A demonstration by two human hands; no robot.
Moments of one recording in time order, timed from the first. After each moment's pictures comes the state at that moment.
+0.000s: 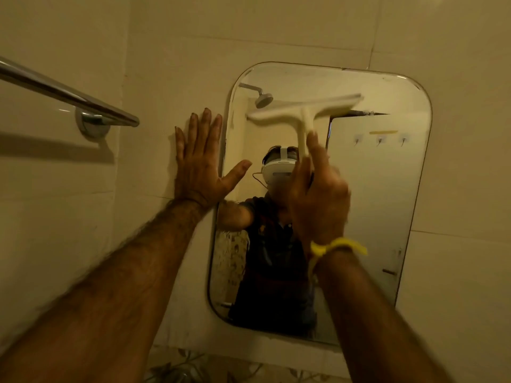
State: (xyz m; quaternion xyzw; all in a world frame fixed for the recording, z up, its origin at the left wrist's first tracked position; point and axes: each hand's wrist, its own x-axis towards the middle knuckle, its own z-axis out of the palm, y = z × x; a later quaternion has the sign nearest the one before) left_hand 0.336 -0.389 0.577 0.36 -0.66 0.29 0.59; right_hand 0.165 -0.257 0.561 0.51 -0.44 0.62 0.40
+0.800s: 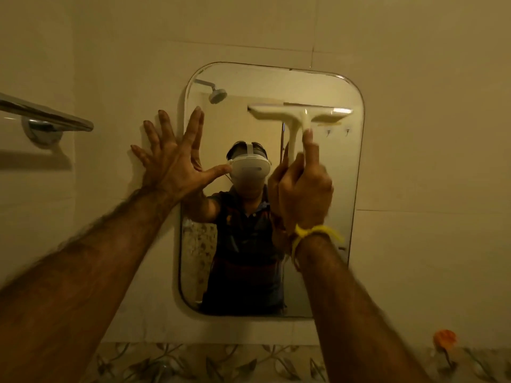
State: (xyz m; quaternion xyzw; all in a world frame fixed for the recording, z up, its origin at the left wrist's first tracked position) left_hand 0.322 -0.340 0.592 0.47 -0.71 0.18 0.49; right_hand 0.127 -0.238 0.561 0.43 -0.48 0.66 0.38
